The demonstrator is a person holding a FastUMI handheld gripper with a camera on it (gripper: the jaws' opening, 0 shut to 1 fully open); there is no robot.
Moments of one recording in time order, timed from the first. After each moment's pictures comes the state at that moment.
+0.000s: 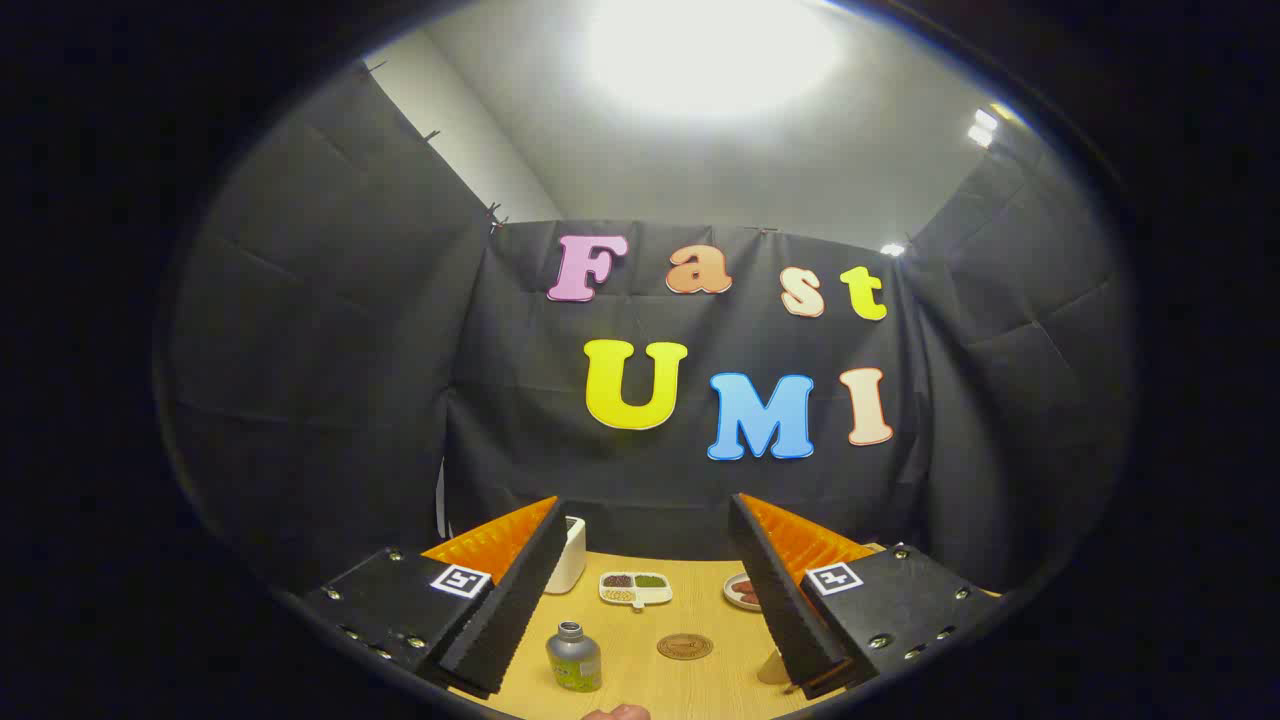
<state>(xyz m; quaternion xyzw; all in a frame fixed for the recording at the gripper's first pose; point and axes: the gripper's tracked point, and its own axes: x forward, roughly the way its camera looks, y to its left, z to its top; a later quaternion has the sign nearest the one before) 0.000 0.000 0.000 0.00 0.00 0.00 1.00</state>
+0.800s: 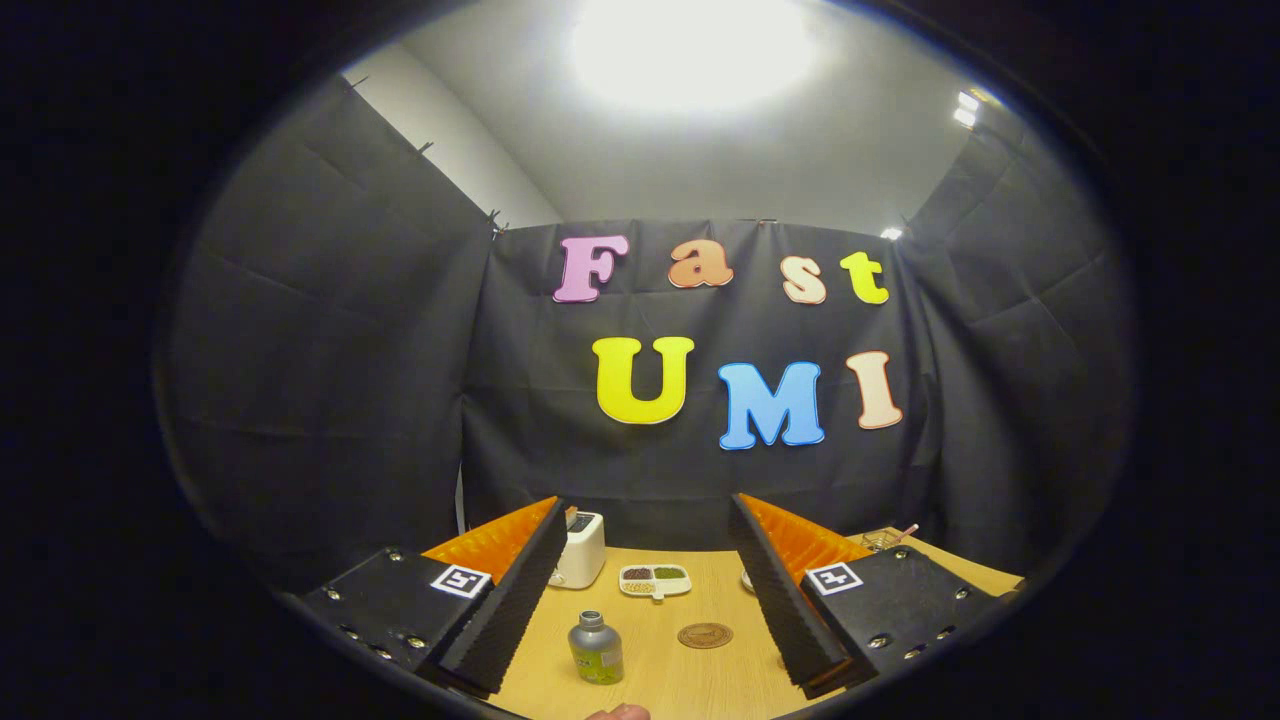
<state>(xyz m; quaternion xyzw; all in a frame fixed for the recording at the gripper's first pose) -0.018 0.006 -0.006 0.02 0.00 0.02 1.00</state>
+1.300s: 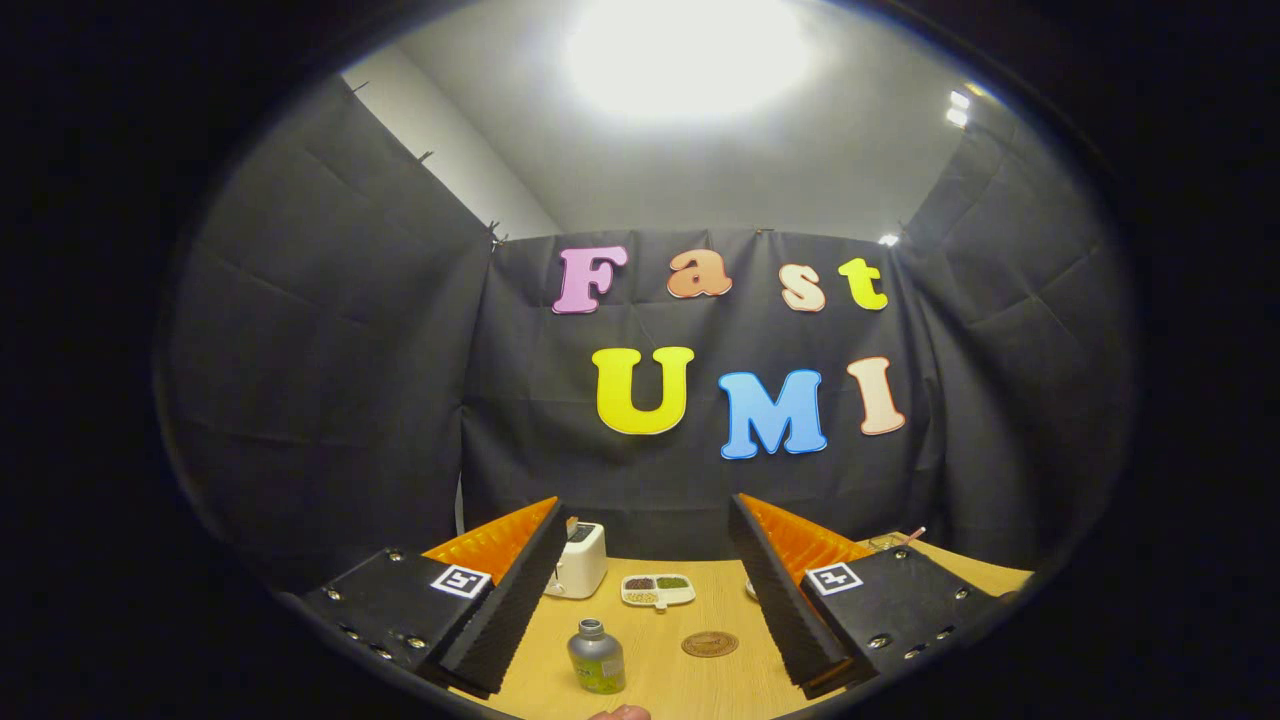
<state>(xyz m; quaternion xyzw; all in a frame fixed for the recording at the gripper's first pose) -0.006 0.011 -0.018 0.02 -0.01 0.02 1.00</state>
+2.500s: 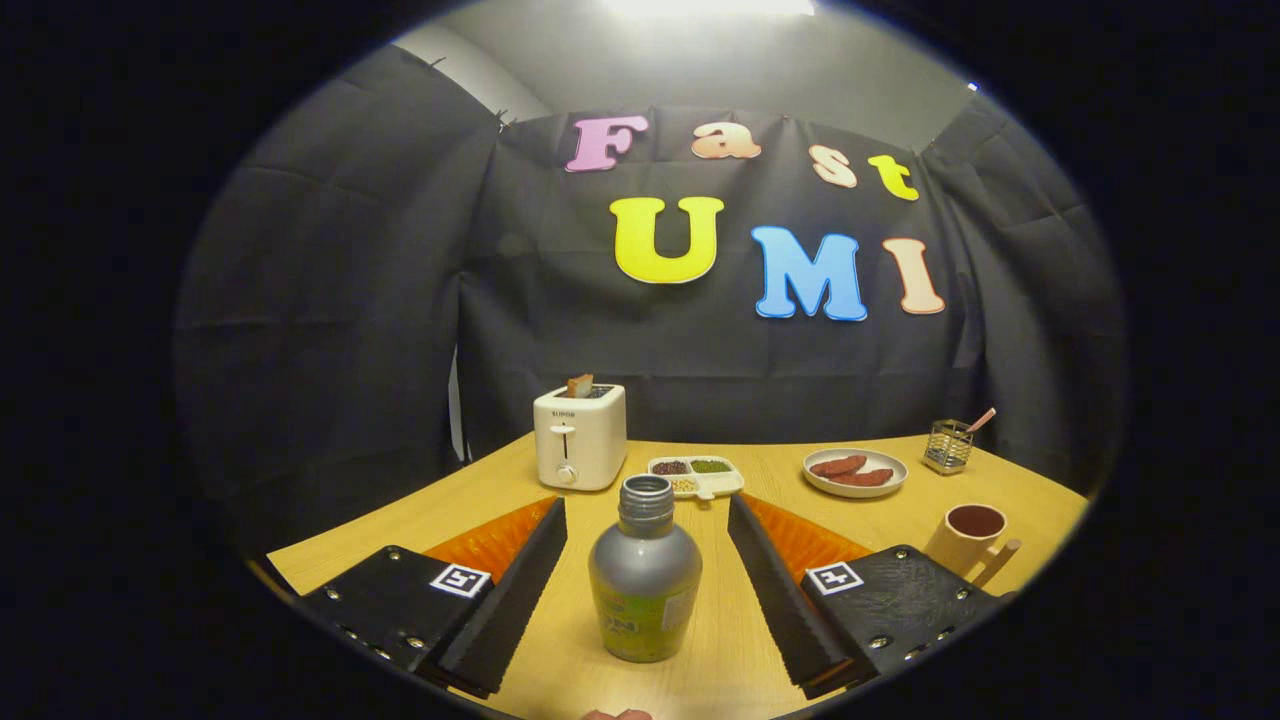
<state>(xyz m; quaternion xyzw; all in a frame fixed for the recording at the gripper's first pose) 0.069 0.087 -0.261 0.02 0.15 0.03 0.99</state>
